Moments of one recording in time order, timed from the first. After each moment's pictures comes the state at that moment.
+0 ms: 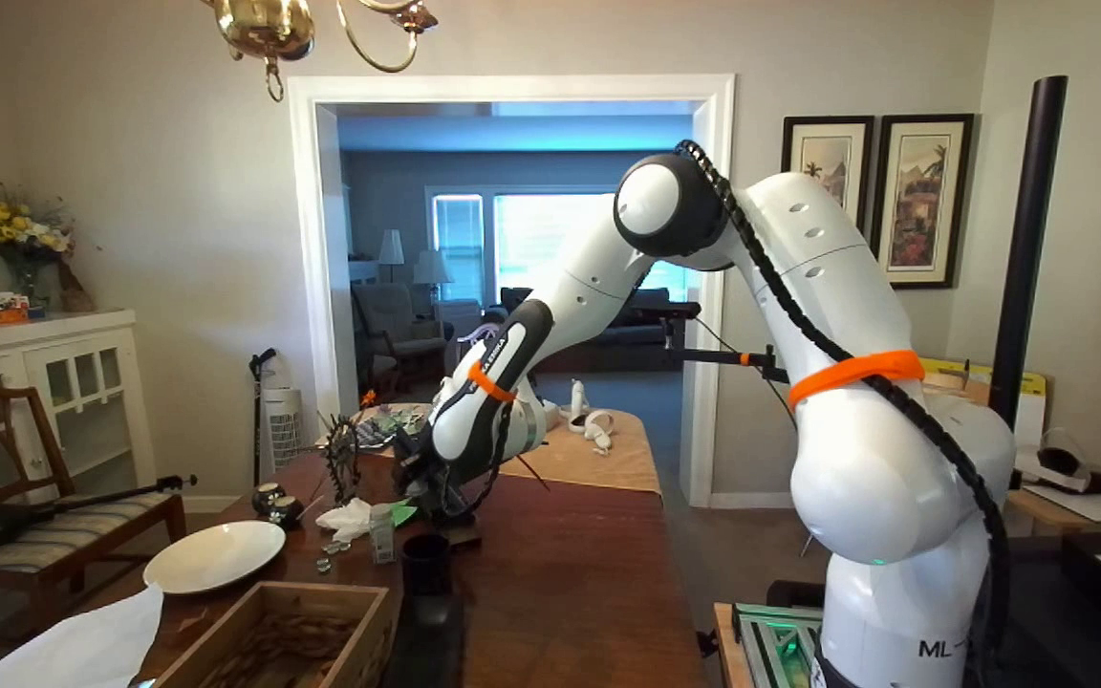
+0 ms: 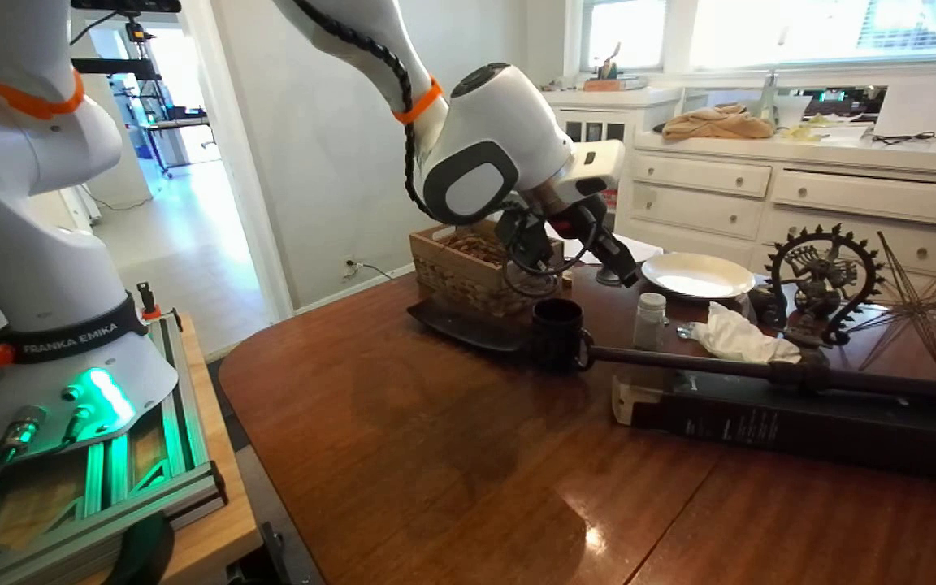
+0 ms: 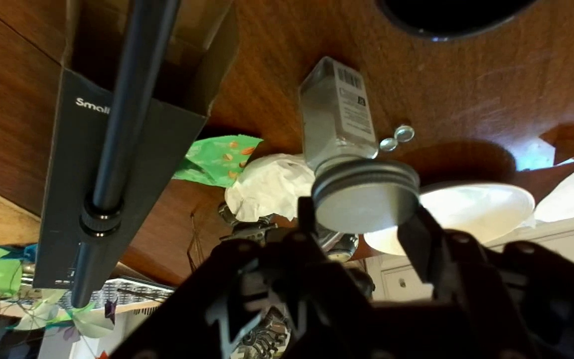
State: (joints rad) arm -0.81 0.55 0.31 -2.10 -0.07 3.29 -0.14
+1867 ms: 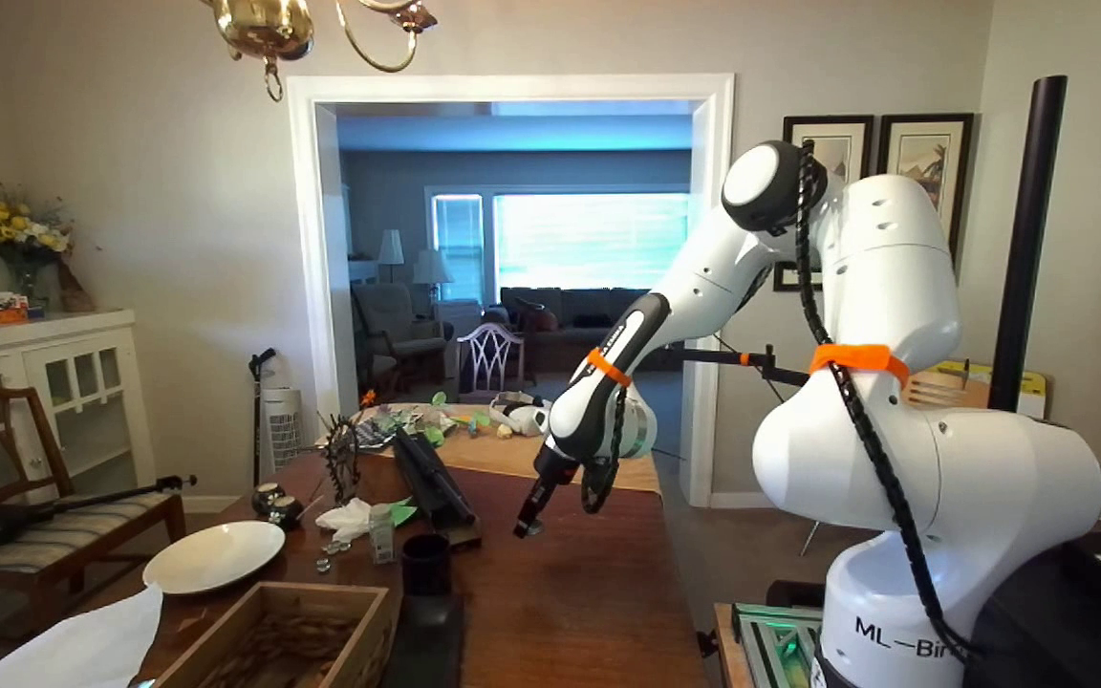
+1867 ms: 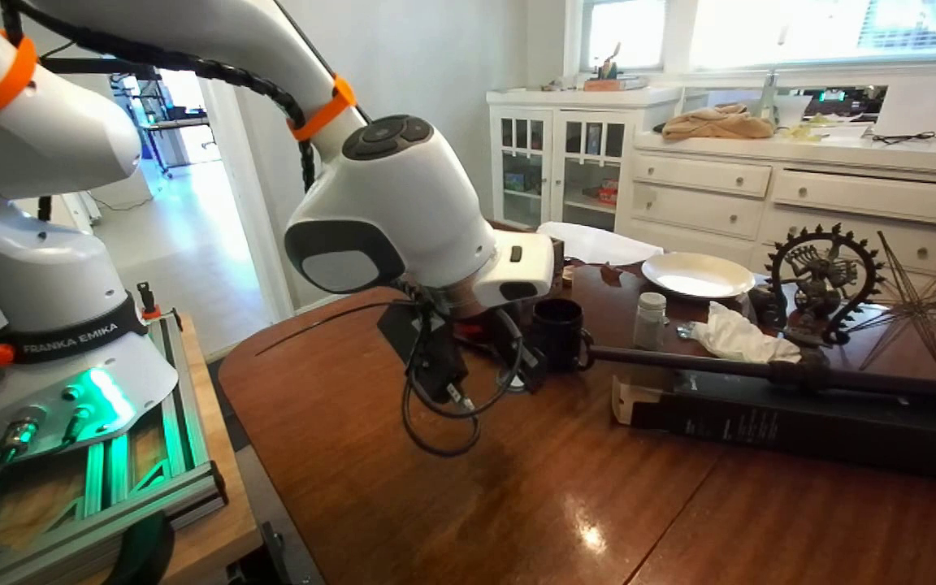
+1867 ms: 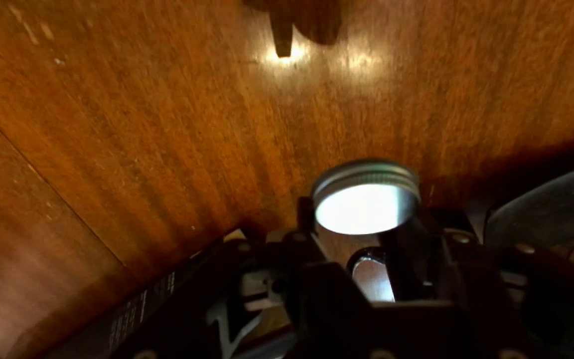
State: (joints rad) arm -1.66 0.56 0.80 -2.44 -0.19 3.10 -0.71
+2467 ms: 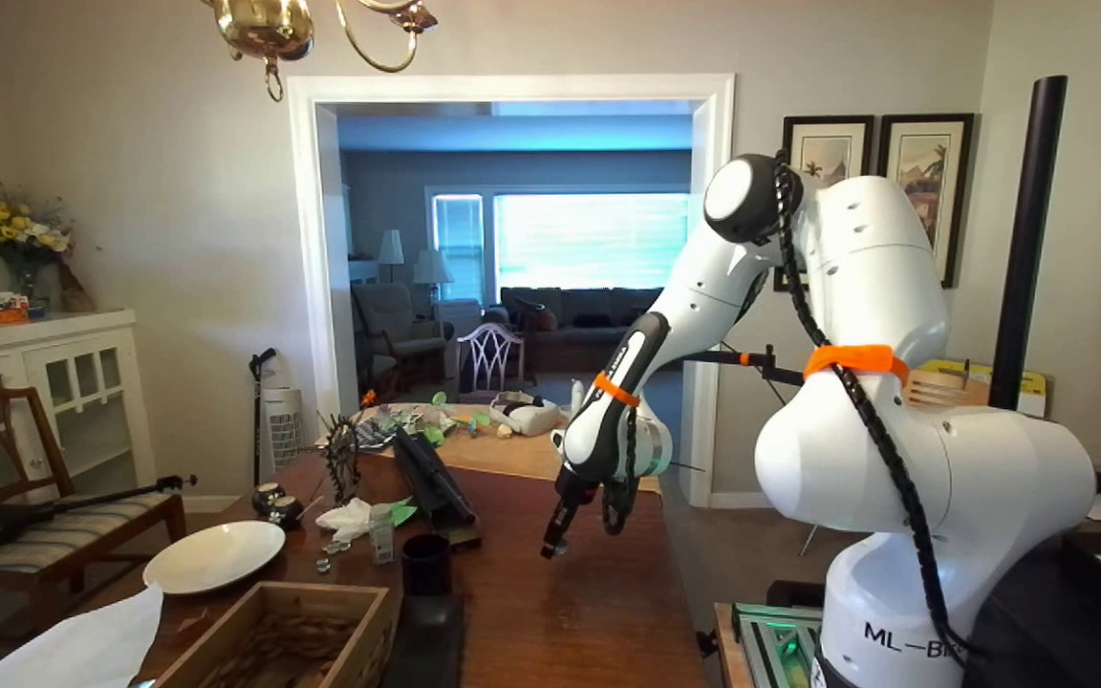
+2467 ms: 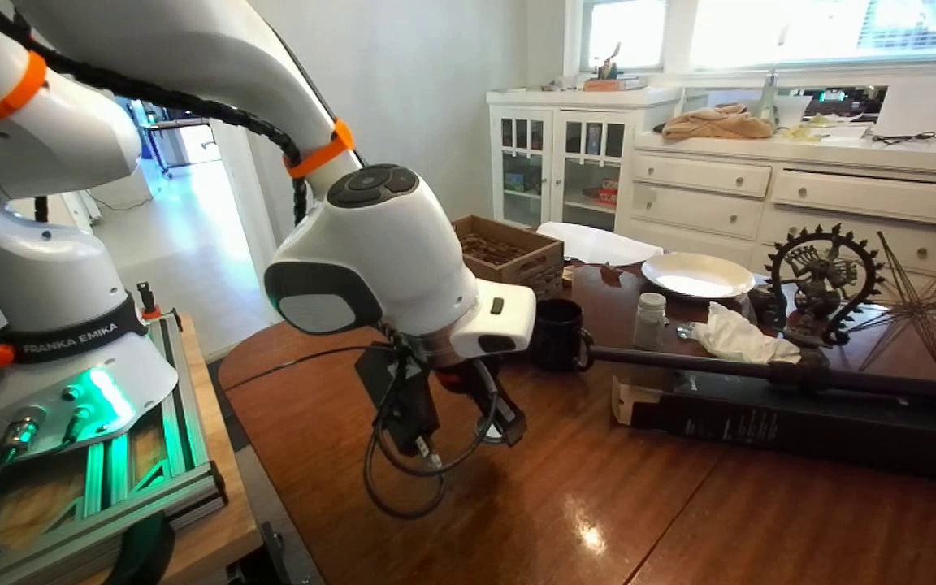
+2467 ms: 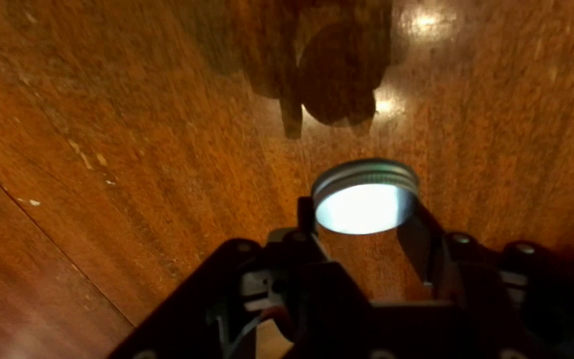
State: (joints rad) arm -1.52 0.56 0.59 -2.45 -0.21 3.15 -0.71
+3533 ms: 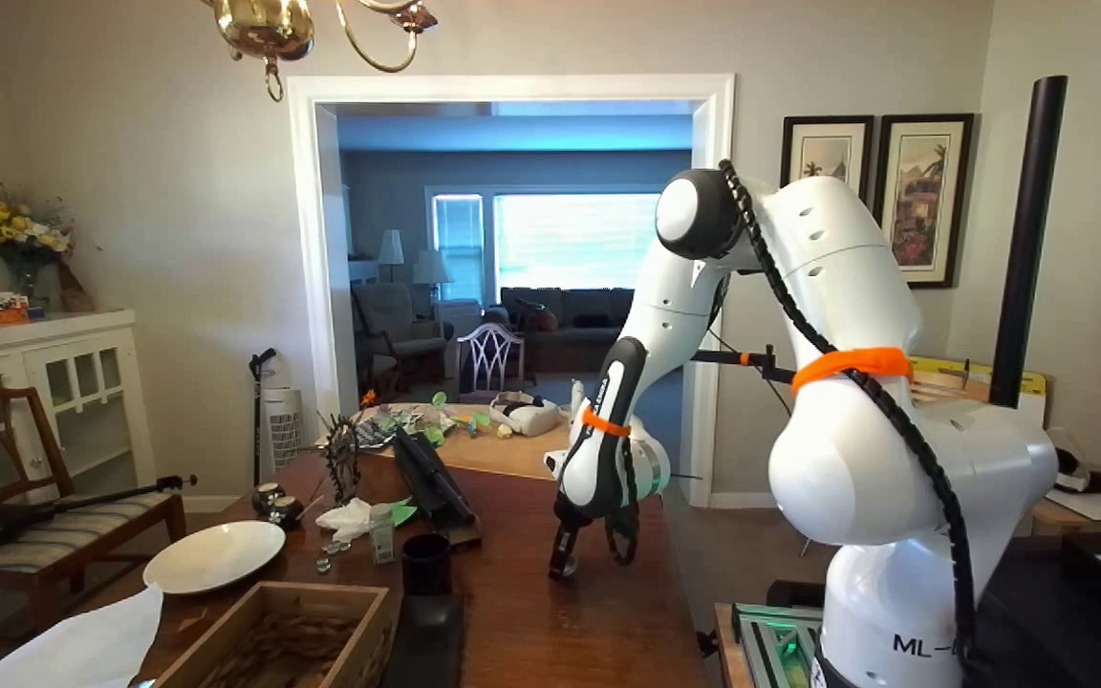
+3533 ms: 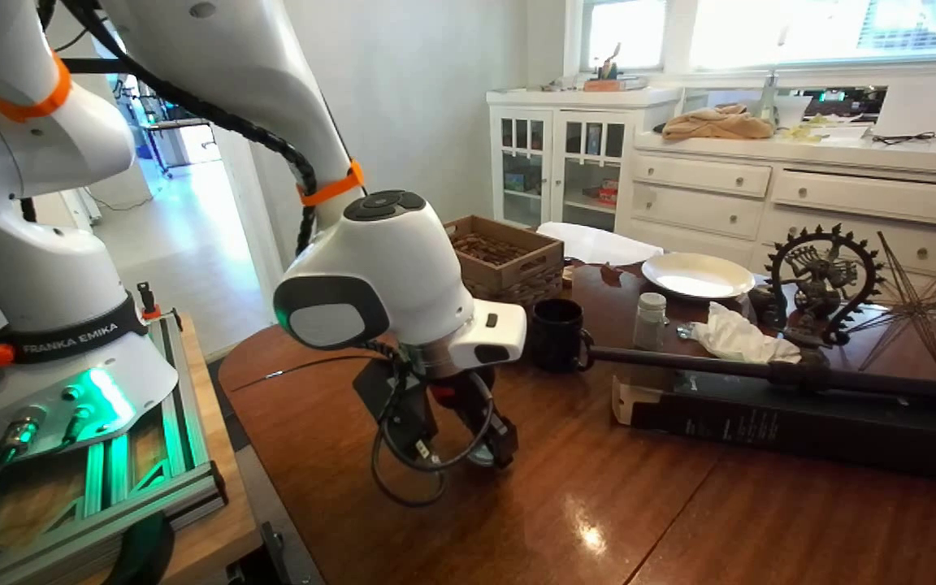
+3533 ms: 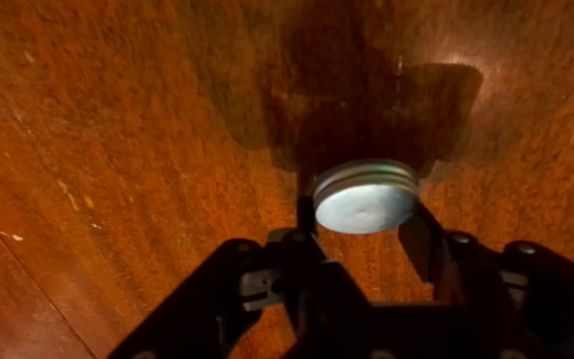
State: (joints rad) arm -1.14 0.56 0.25 -2.45 -0.25 3.24 -0.64
